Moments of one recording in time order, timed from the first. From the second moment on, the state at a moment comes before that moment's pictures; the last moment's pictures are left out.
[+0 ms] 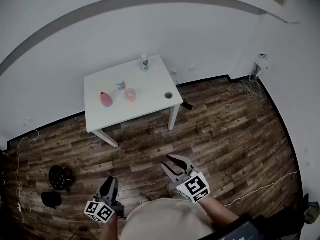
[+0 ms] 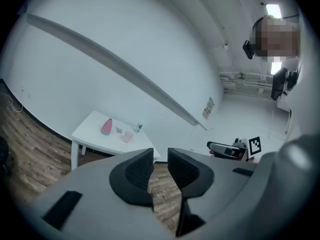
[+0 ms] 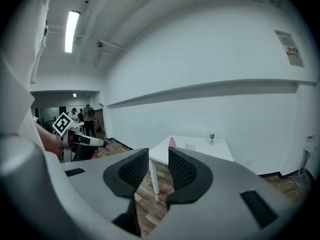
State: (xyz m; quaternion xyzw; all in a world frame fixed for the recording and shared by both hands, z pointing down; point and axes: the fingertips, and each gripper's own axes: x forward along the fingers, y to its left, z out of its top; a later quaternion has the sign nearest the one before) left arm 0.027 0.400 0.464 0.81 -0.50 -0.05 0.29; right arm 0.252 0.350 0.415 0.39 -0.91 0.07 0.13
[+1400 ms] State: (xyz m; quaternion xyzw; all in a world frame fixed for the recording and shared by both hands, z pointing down) left arm 0.054 0.428 0.445 0.74 -0.63 -0.07 0.23; right arm 0.250 0.344 0.421 0.24 -0.97 0.04 0.09
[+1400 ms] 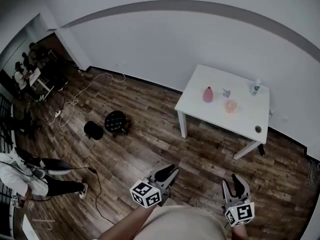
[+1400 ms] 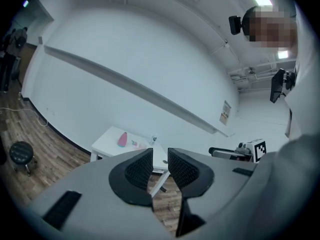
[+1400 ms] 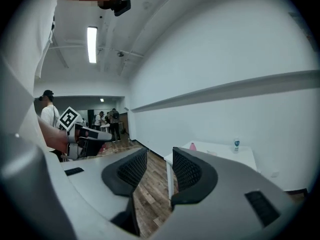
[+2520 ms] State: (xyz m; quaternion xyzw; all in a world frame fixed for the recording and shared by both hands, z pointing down) left arm 0.054 0.428 0.452 0.72 -0.66 -0.06 0.21; right arm 0.235 0.298 0.451 0.24 -0.96 0.03 0.12
